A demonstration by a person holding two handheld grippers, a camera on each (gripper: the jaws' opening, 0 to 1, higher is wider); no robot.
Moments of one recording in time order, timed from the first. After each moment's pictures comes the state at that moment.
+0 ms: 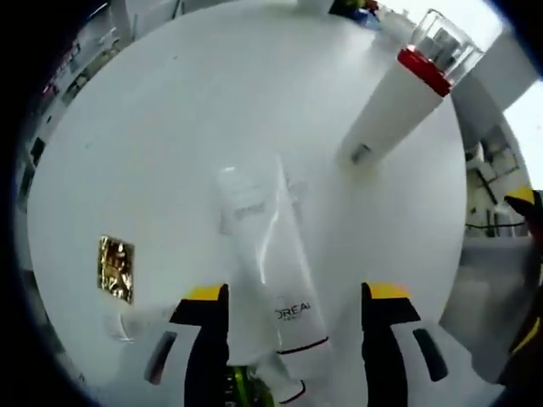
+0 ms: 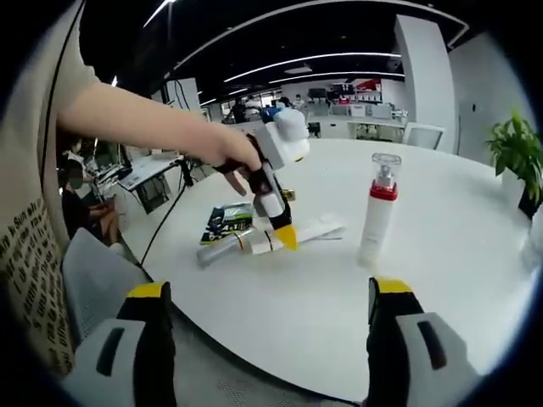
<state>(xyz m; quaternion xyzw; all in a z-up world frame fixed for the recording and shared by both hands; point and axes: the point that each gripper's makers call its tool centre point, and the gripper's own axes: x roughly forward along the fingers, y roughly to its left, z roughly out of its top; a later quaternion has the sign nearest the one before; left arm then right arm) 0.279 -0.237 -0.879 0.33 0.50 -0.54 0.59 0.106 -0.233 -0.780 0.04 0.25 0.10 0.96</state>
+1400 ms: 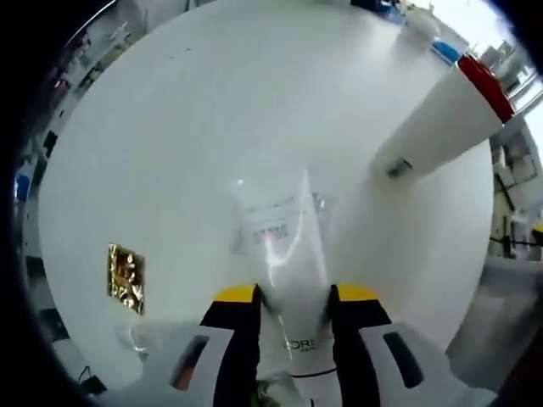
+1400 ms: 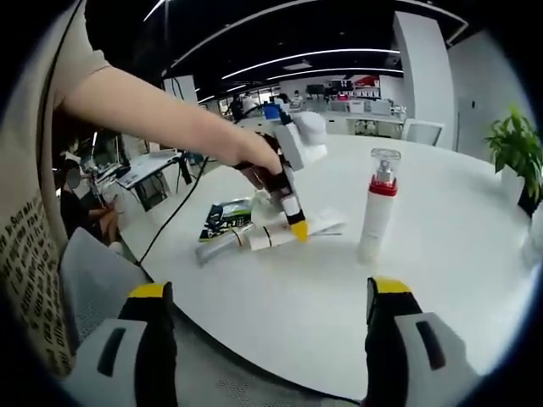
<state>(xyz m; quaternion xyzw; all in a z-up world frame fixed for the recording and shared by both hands) 0.297 -0.244 -0.890 0.35 0.51 -0.49 0.62 0.108 -0.234 -0.783 0.04 0.26 0.10 0.96</state>
